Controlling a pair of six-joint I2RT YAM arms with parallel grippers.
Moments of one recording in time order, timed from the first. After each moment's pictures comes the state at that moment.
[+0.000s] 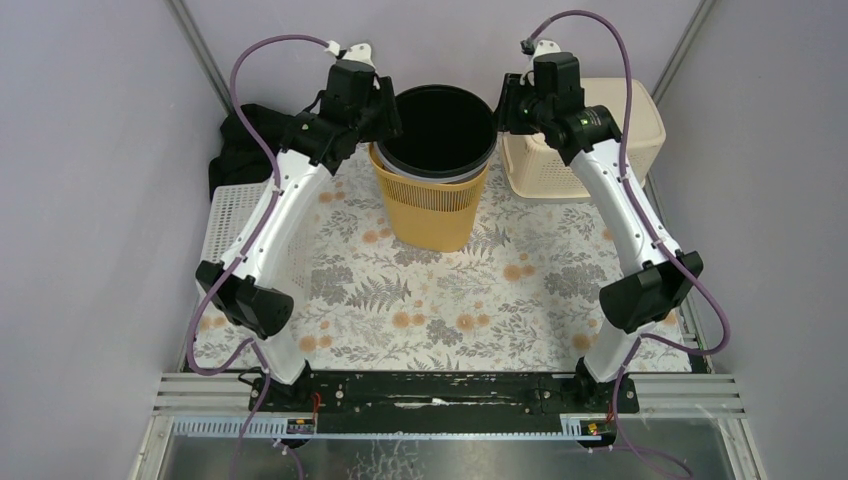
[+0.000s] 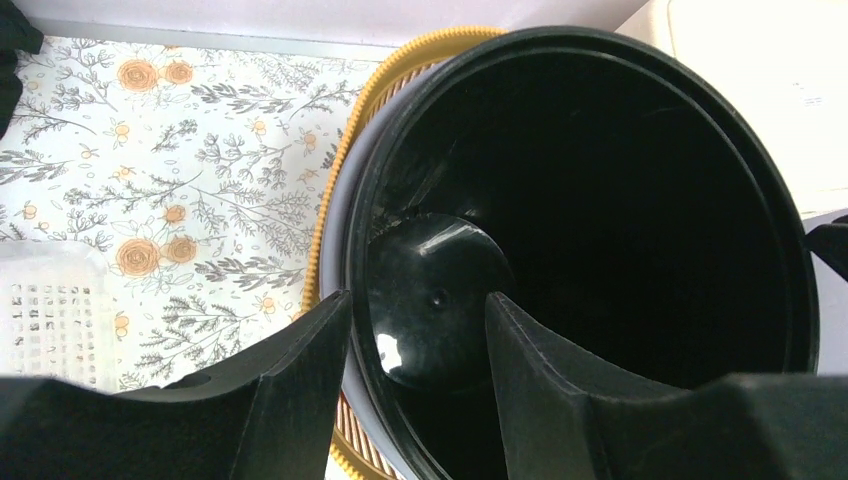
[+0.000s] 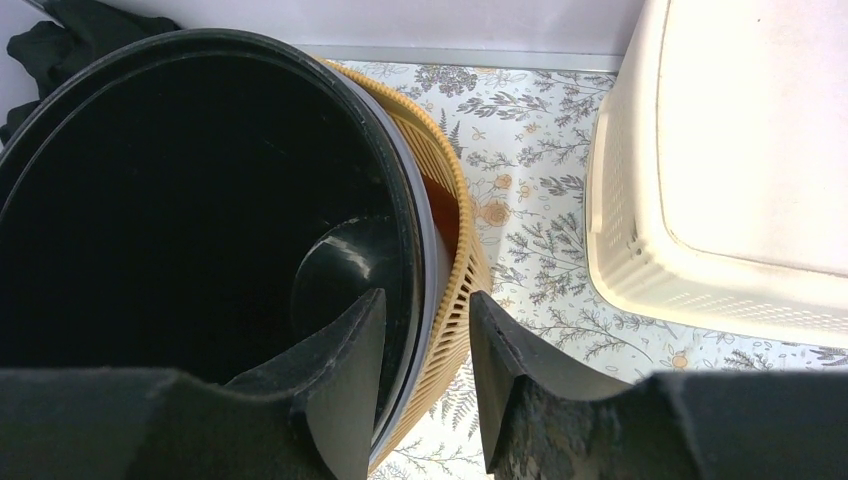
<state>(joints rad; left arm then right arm) -0.42 1.74 2.06 -0.80 -0.18 -0.41 0.37 1.76 2.01 -0.73 0.02 0.28</state>
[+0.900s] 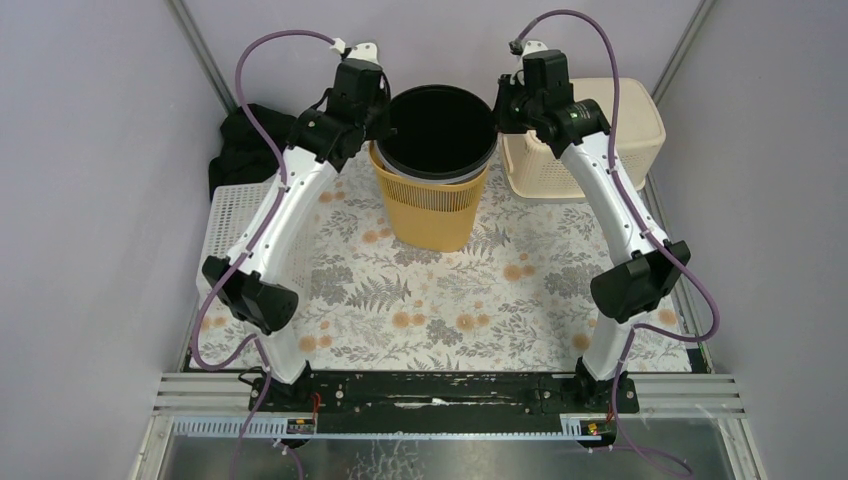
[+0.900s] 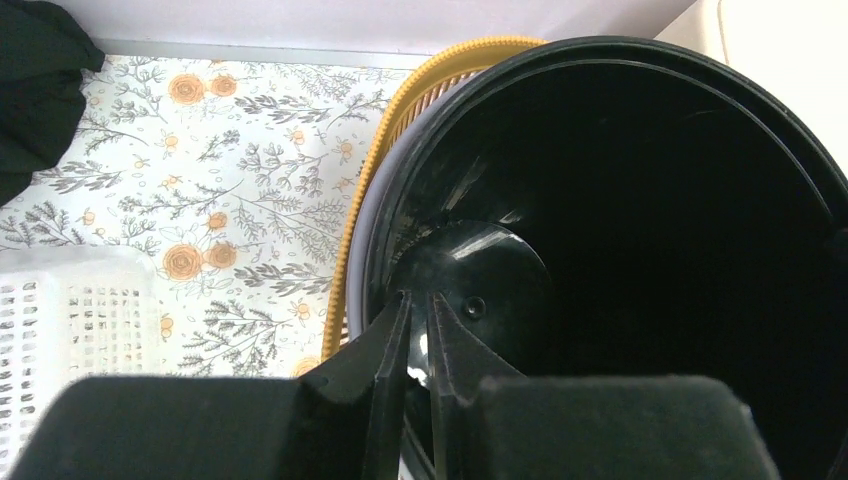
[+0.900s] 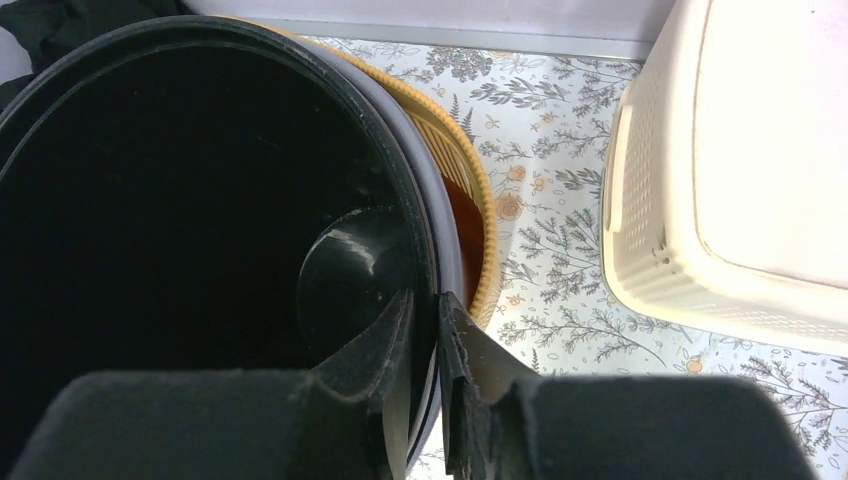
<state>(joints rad) -0.44 1.77 2.09 -0.84 -0.28 -0.36 0.38 1.83 2.09 -0.78 0.00 0.28</state>
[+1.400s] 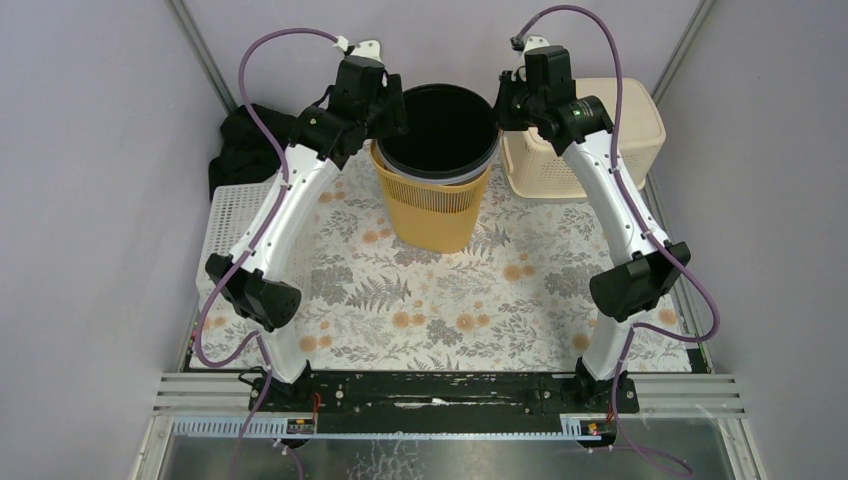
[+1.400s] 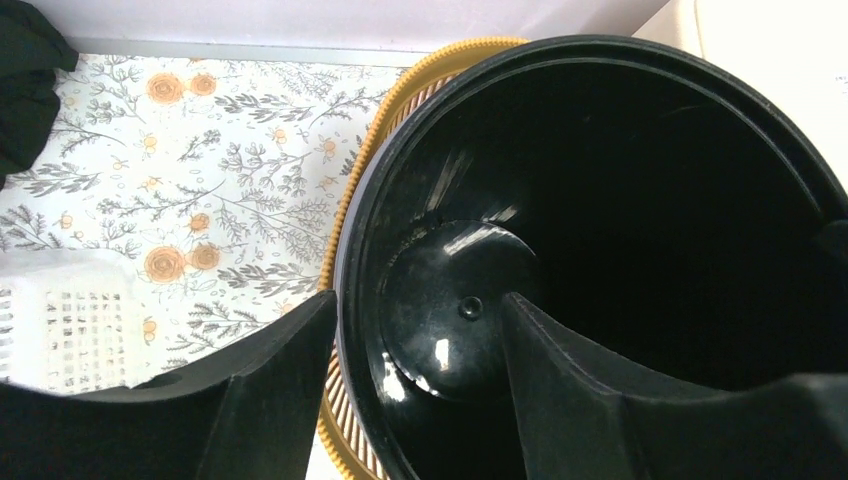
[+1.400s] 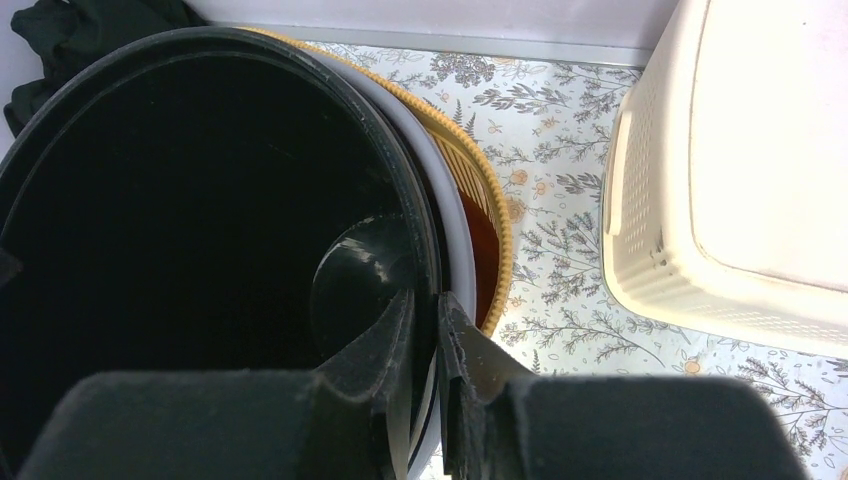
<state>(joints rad) -0.44 1.81 2.15 -0.85 -0.24 -0.37 0.38 1.84 2.15 -0.81 -0.01 0.28</state>
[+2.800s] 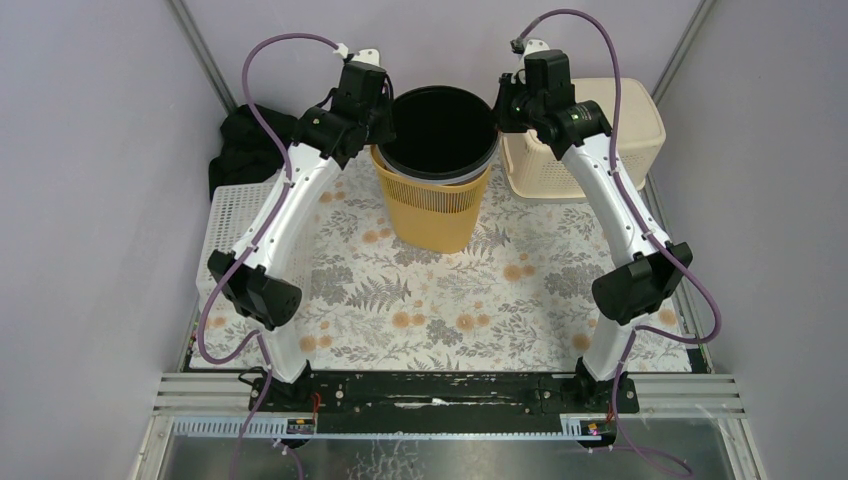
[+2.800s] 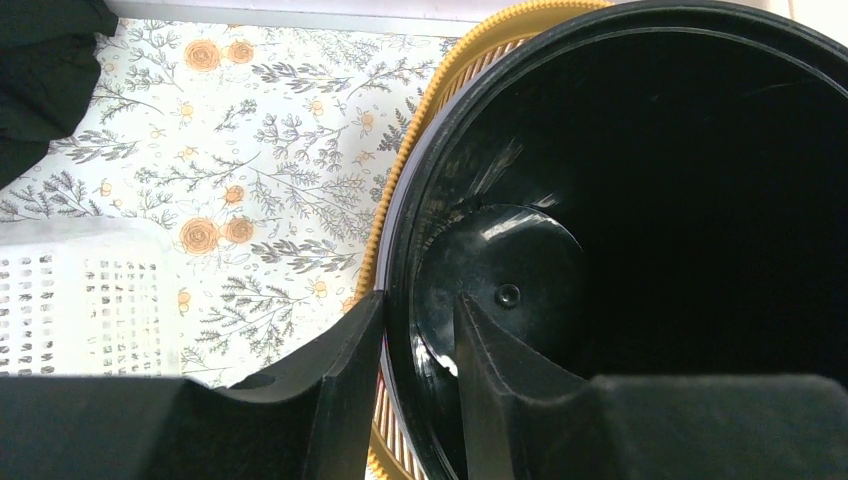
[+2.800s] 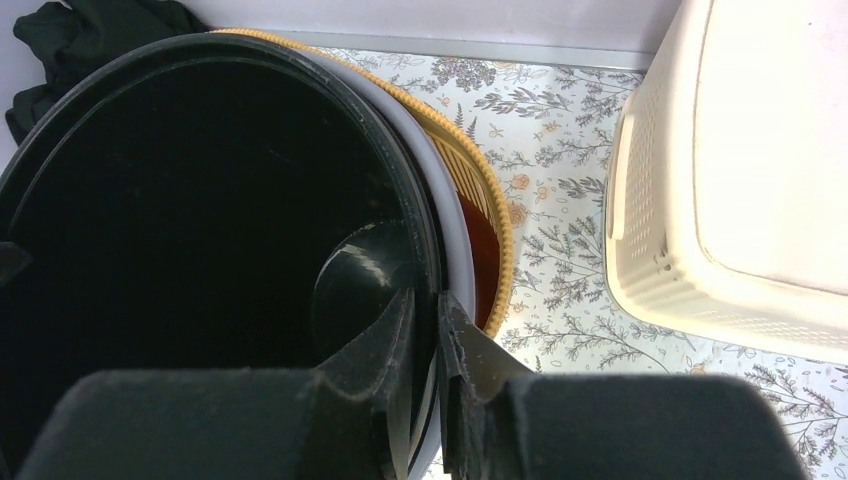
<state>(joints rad) -0.44 1.81 2.13 -0.89 -0.29 -0.36 0.38 1.82 2.08 -0.75 -0.01 0.28</state>
